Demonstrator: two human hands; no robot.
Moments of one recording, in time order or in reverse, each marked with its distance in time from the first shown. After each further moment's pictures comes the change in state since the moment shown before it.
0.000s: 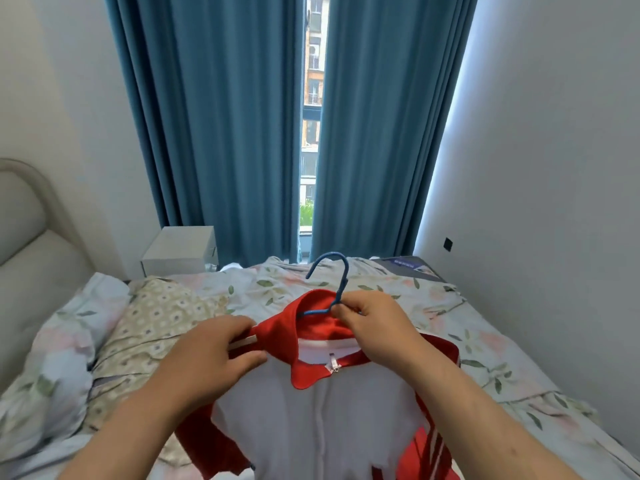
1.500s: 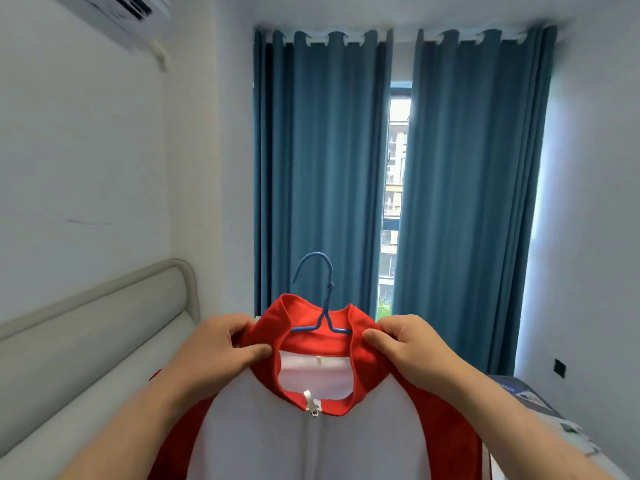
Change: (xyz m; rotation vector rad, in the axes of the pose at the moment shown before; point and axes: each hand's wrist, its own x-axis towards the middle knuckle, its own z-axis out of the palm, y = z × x) left_hand -0.096 0.037 -0.196 -0.074 0.397 -0.086; right_hand -0.003 -0.148 -0.028 -0.017 0.004 -0.473
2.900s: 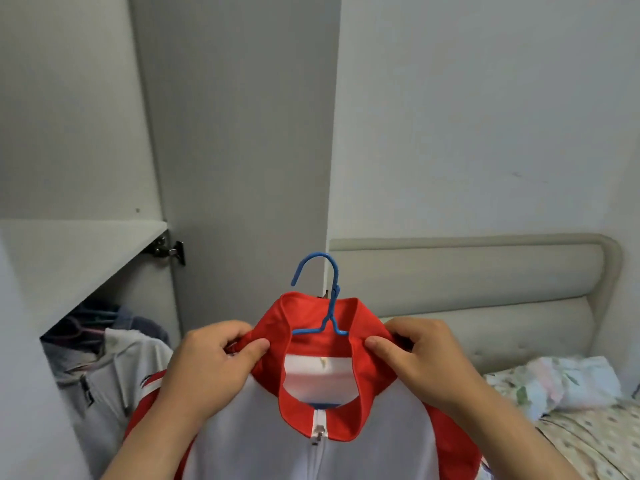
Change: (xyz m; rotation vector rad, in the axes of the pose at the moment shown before) left_hand -0.426 0.070 -0.115 0.668 0.999 -0.846; right_hand -0.087 -0.270 0.222 0.690 -0.600 -0.902
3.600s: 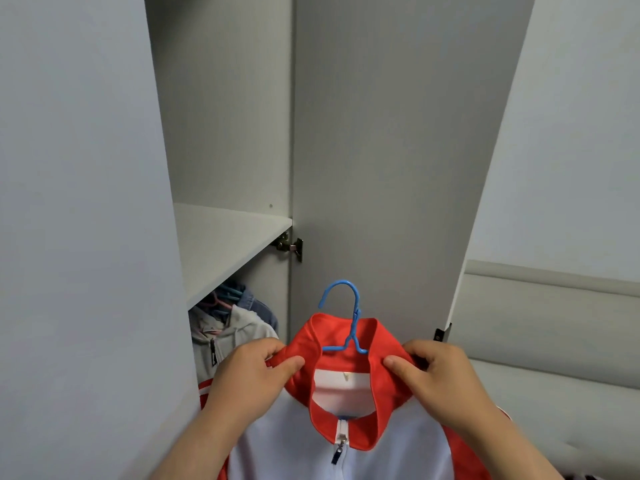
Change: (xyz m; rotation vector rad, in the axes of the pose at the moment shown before) left_hand -0.015 -0.090 -0.032 0.210 0.128 -0.380; right_hand 0.080 0.003 0.137 0.217 -0.251 -0.054
